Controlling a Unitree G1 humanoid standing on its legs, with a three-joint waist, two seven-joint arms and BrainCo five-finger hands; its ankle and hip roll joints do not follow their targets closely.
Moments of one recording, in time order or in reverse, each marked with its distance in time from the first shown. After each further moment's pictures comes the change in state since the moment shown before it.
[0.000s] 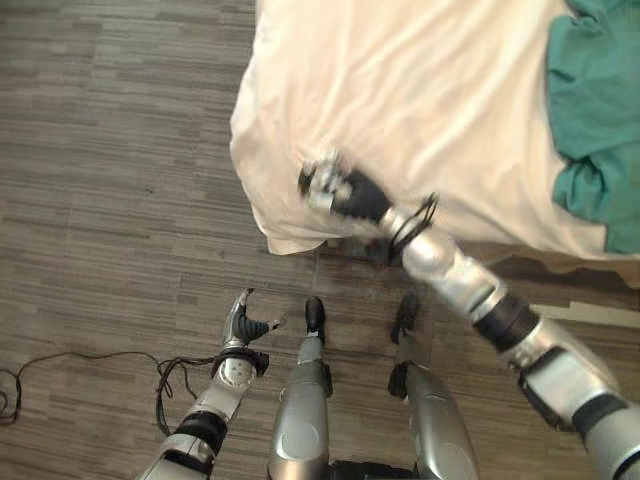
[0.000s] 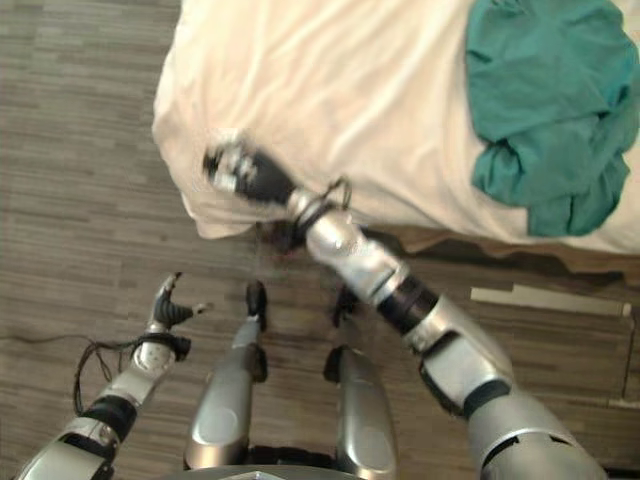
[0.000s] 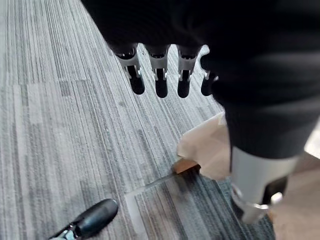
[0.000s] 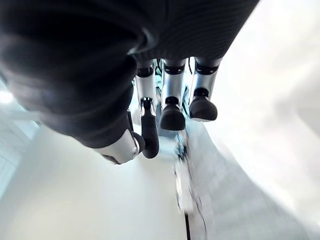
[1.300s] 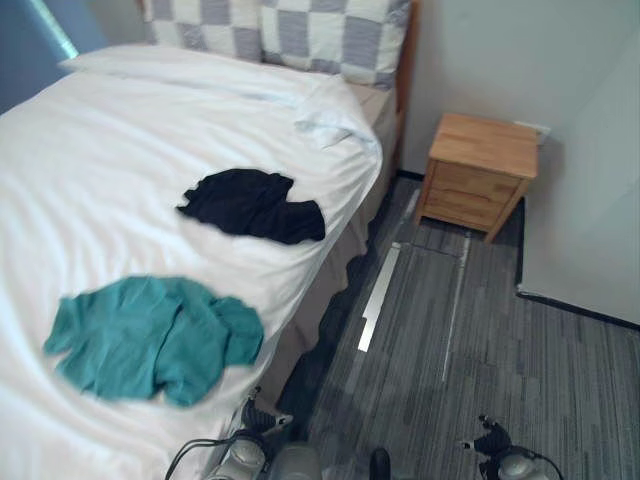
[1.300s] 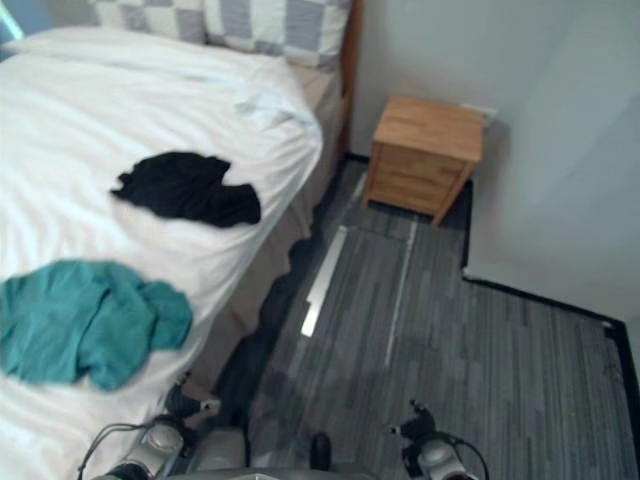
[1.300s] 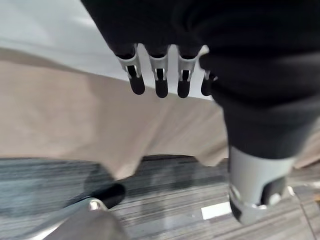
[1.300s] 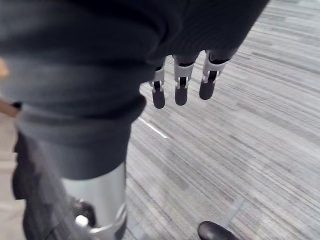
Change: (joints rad) left arm 0.153 -0.152 -0.022 0.301 0.134 0.089 -0.035; right arm 0.912 0.115 -0.229 0.980 -0.203 0.116 -0.049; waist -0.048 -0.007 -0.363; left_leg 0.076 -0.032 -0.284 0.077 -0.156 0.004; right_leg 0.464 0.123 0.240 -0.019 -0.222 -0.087
